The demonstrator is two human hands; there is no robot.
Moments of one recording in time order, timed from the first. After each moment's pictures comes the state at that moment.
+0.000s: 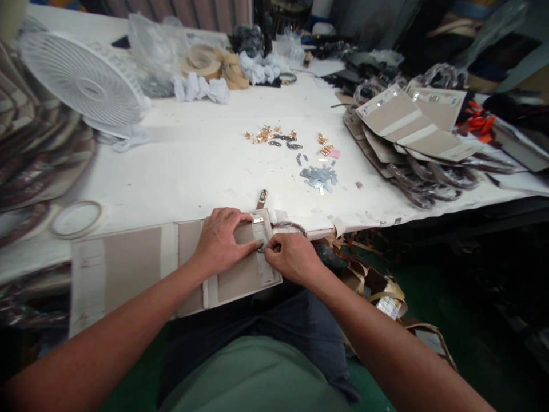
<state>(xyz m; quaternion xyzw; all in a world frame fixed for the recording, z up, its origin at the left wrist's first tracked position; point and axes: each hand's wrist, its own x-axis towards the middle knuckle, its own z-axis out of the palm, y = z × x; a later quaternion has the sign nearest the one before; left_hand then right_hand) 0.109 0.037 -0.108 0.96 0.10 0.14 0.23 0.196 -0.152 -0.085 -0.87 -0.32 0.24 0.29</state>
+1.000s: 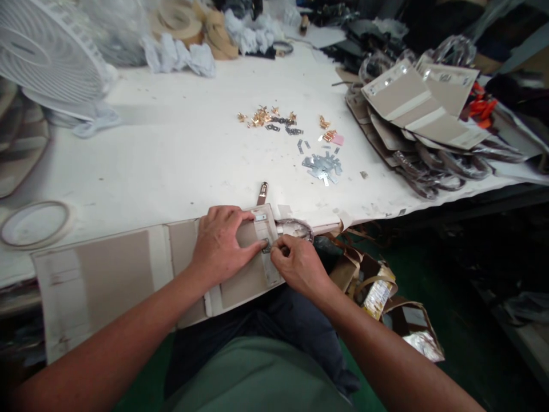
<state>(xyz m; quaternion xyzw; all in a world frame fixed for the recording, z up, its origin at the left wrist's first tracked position) 0.108 0.037 -0.109 0.96 0.09 0.14 0.23 0.175 -0.148 -0.097 -0.87 -0.22 0.23 0.37</state>
